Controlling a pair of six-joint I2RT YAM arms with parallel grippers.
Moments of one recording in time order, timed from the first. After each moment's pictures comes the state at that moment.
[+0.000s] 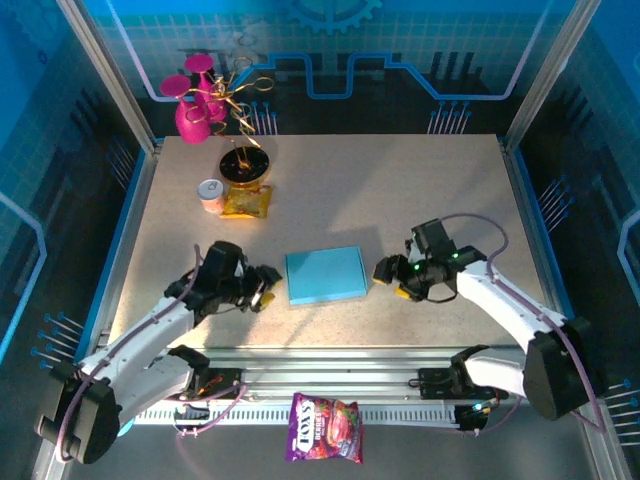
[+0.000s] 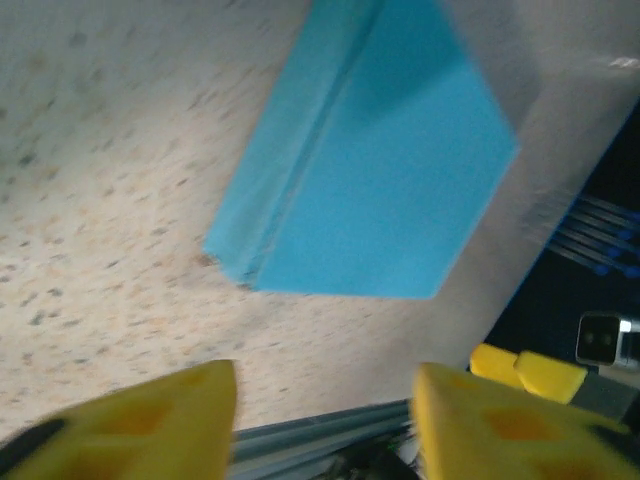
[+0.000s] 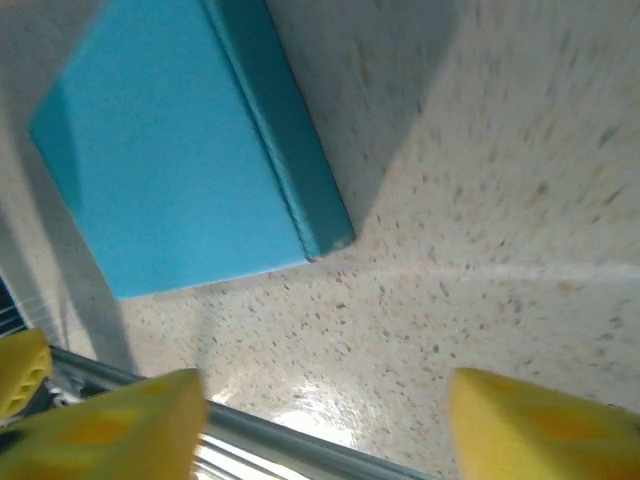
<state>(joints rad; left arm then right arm) -0.37 0.95 0.53 -0.42 0.41 -1.30 0.36 1.18 0.76 -0.69 -0.40 0.79</state>
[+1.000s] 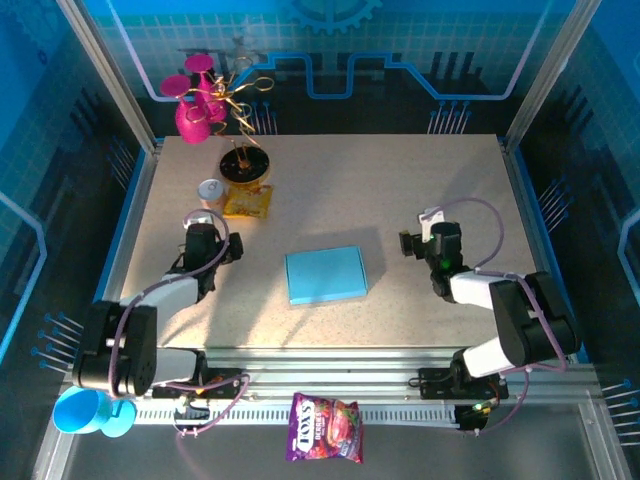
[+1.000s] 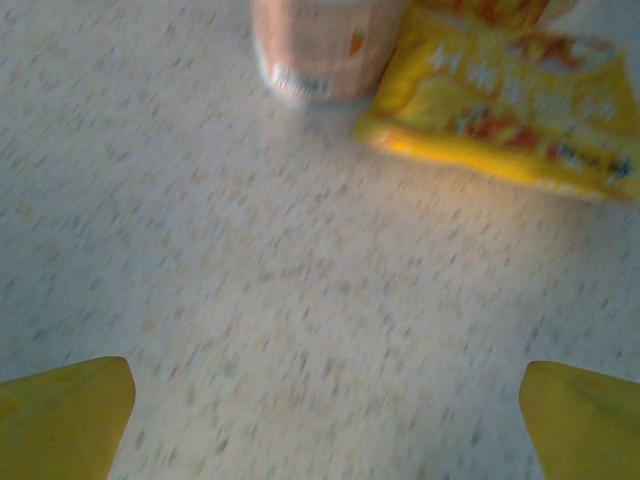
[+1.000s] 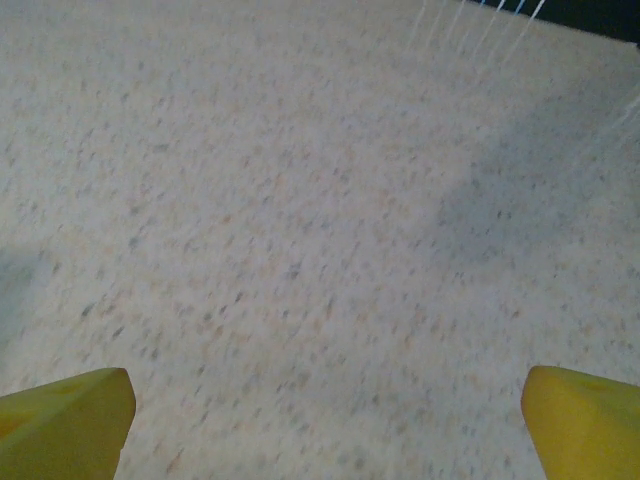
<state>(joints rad) -0.04 1.33 0.44 0.22 -0.21 -0.28 0.17 1.48 0.42 0.58 0.19 -0.10</state>
